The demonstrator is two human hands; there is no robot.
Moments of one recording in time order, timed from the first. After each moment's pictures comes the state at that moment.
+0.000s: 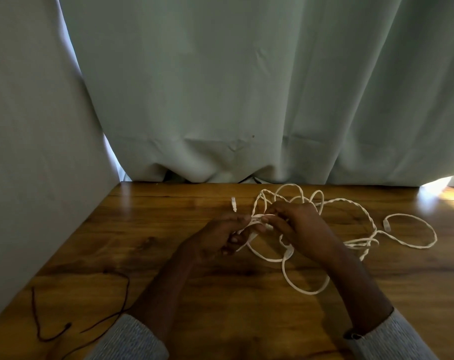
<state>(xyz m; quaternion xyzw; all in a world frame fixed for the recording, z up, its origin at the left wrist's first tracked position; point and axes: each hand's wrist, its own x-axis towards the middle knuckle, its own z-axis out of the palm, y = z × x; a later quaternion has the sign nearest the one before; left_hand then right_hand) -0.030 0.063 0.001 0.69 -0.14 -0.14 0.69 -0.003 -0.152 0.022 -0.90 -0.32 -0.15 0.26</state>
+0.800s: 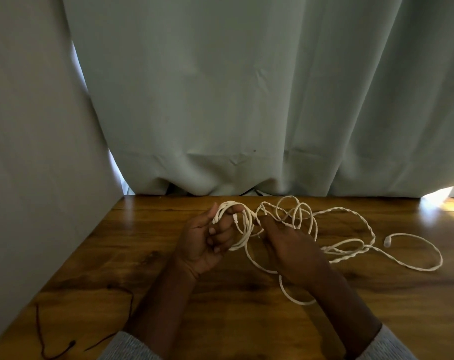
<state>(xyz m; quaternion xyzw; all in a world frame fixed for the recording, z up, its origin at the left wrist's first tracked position) -0.028 0.080 0.011 0.33 -0.16 -0.13 0.92 -0.015 -0.128 0.008 -0.91 -0.34 -0.19 0.15</state>
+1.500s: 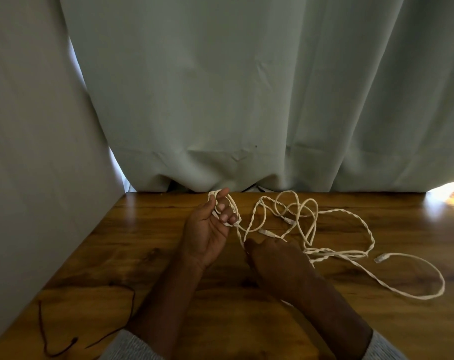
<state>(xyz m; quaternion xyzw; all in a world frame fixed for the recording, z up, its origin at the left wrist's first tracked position) -0.020 0.068 0.018 0.33 -0.08 0.06 0.94 -0.046 -0.097 0.009 -0.93 -0.34 -0.14 -0.03</state>
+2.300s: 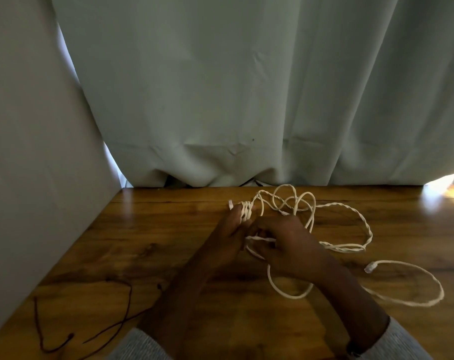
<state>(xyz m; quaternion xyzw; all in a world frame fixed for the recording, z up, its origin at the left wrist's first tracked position) -0.031 0.049 -0.005 0.79 -0.16 0.06 0.59 -0.029 -0.125 0.021 -0.83 -0.44 -0.16 0.31</state>
